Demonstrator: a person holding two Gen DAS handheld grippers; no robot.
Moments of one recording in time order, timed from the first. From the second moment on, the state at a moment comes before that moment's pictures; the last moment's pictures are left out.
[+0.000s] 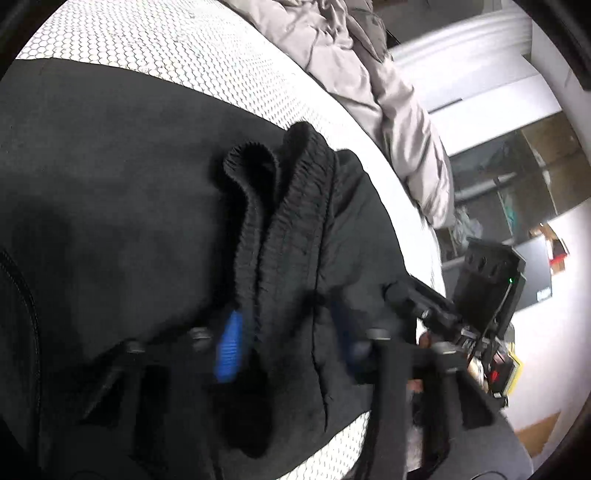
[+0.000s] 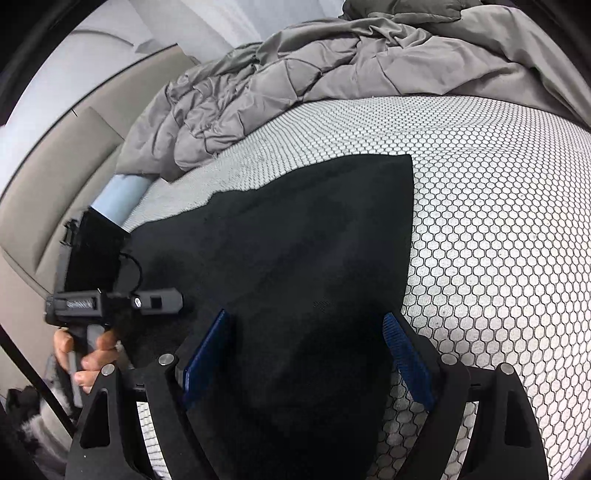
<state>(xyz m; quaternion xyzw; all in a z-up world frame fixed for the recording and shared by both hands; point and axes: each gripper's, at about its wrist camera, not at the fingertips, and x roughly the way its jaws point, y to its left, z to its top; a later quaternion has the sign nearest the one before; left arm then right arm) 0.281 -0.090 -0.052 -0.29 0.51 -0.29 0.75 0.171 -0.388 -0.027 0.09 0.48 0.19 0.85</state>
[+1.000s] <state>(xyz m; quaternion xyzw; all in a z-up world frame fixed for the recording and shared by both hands) 0.266 0.050 -0.010 -0.26 0.47 -0.17 0.83 0.186 -0.347 -0.030 0.11 0.47 0.23 0.84</state>
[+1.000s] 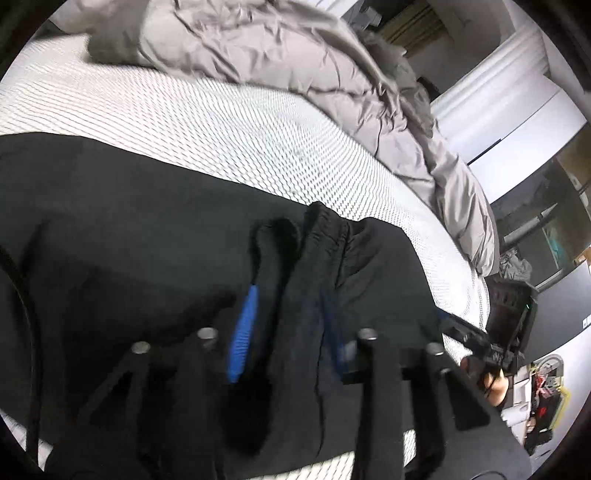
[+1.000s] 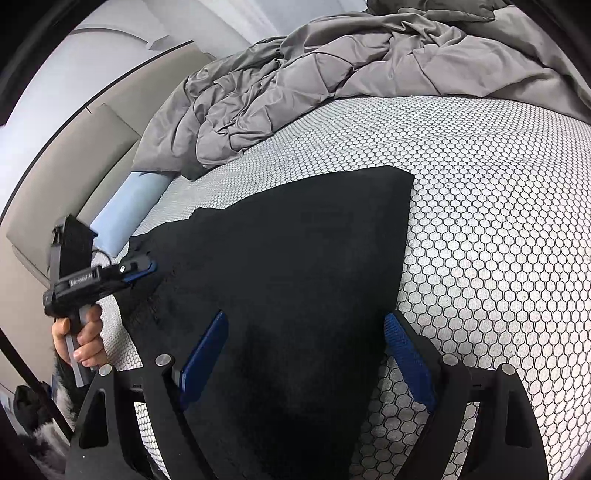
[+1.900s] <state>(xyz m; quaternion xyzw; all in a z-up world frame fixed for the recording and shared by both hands) 0.274 0.016 0.022 -0.22 0.43 -0.10 0.87 0.133 -0.397 -0.019 0.14 0.47 0.23 0.84</state>
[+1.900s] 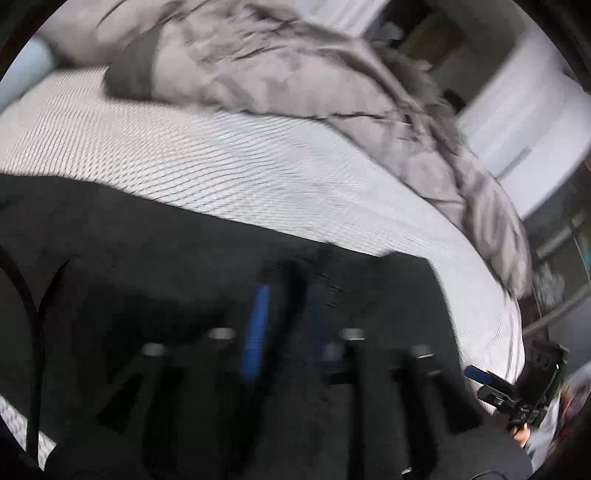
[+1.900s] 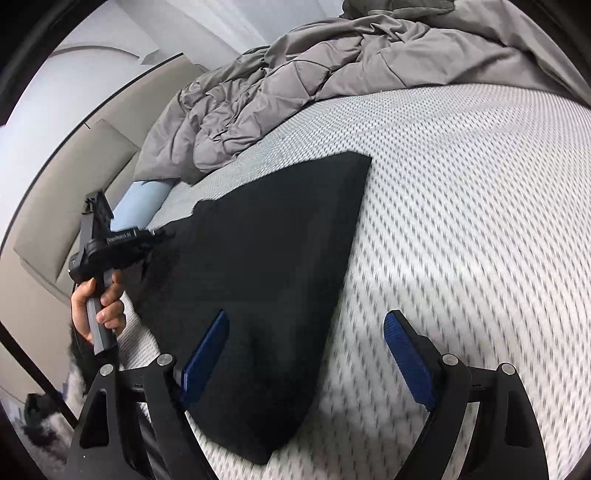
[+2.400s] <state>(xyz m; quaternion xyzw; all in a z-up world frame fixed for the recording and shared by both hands) 0.264 -0.140 -0.024 -0.10 0.50 -0.27 0.81 0.070 -0.373 -0.038 0.16 0.48 0.23 0.83</state>
